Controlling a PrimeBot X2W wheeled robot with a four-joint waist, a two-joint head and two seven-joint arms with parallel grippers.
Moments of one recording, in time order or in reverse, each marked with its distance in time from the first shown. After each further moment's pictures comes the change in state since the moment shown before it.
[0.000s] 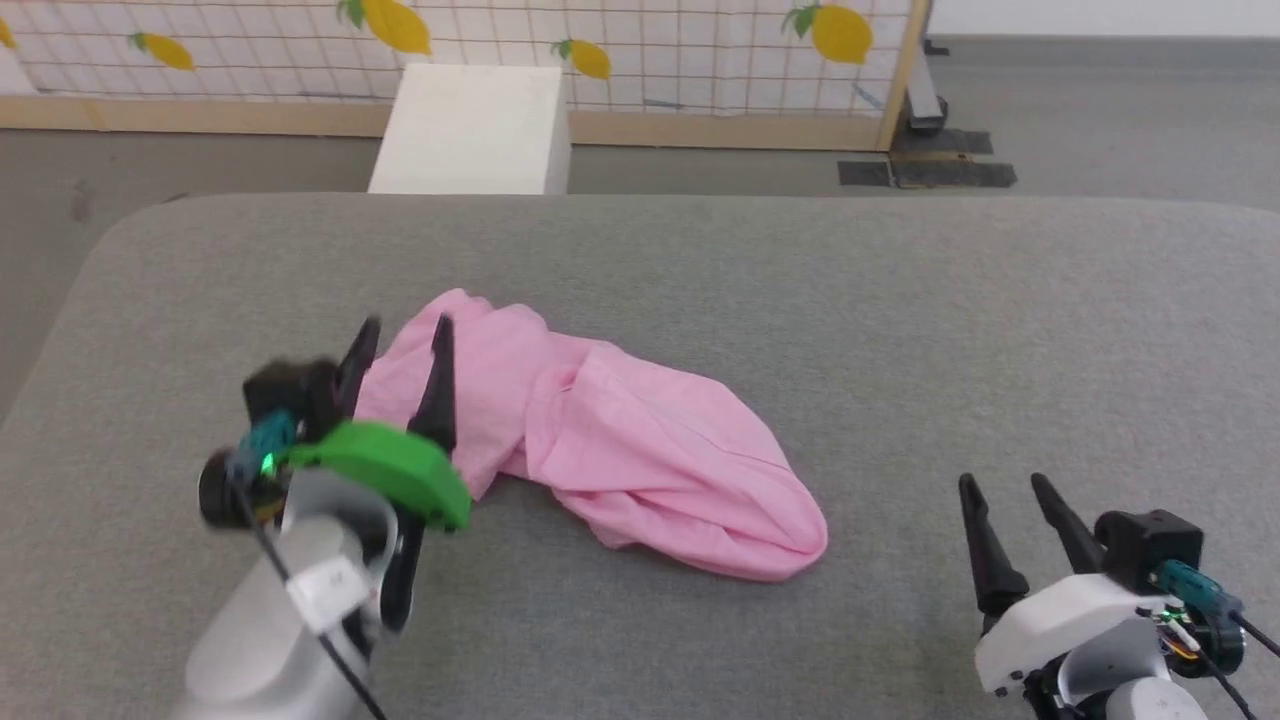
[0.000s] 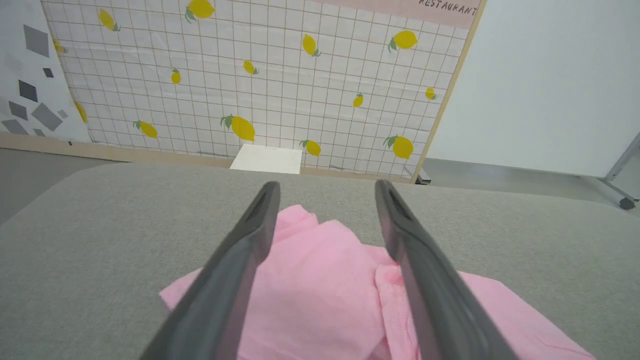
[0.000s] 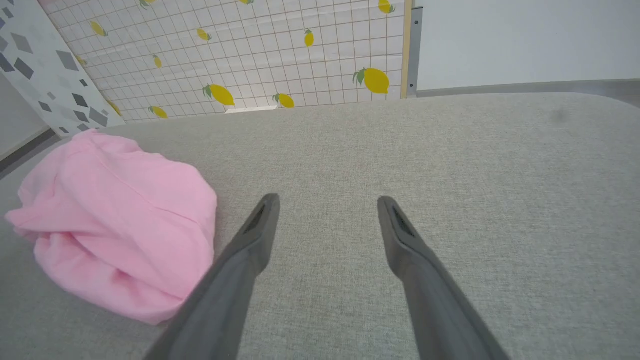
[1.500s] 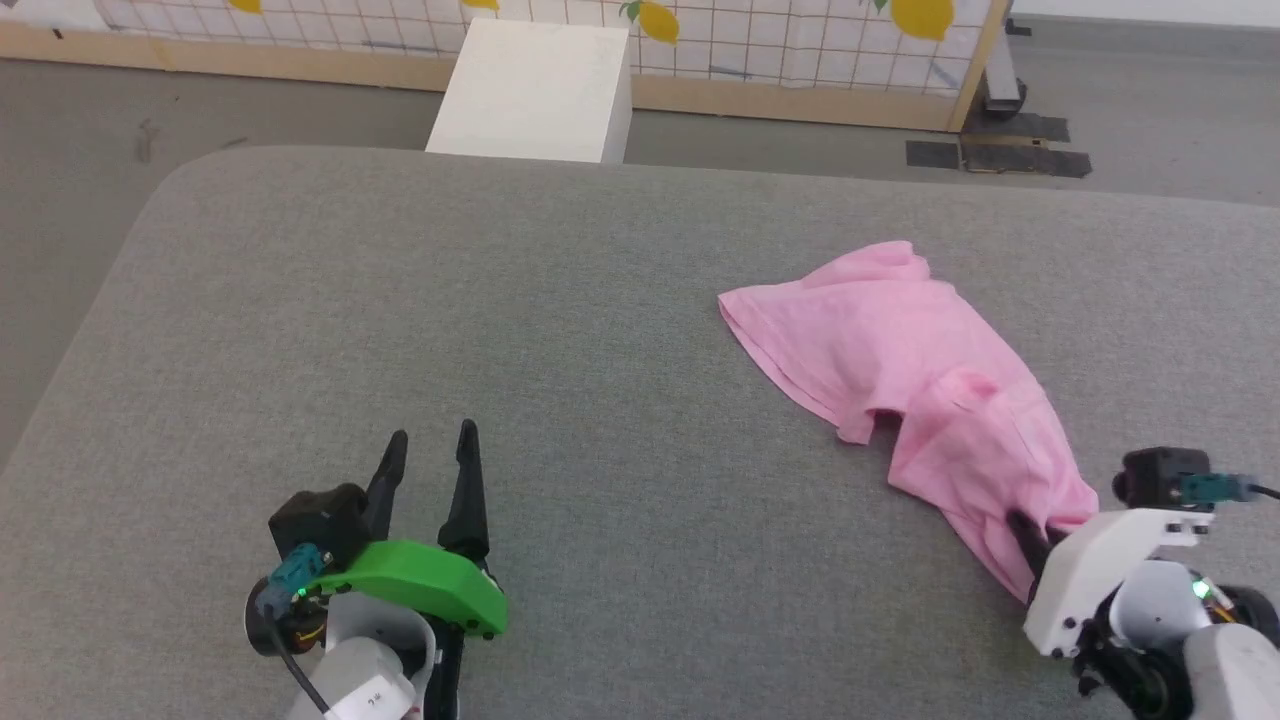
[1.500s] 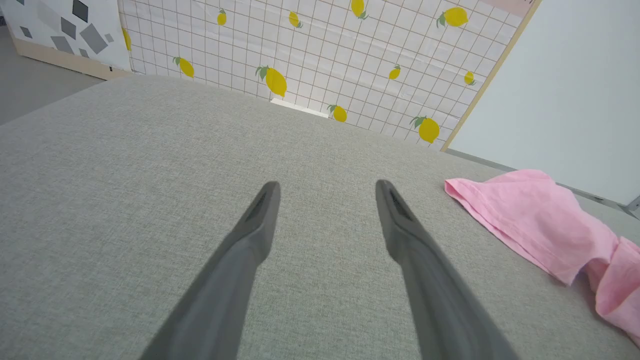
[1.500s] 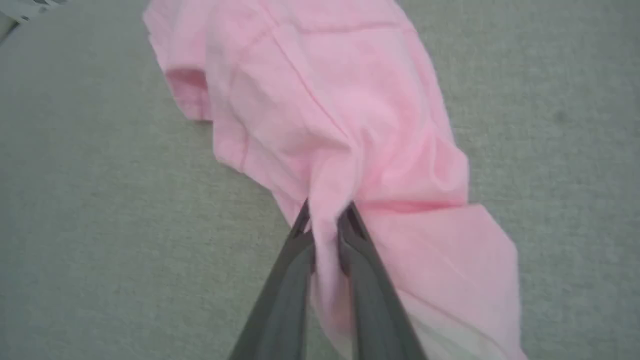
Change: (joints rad) left arm 0.279 -0.189 0.243 -0.111 0.182 -0.060 -0.005; right arm -0.102 -0.067 -0.073 0.050 0.138 0.000 0.555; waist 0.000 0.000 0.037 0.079
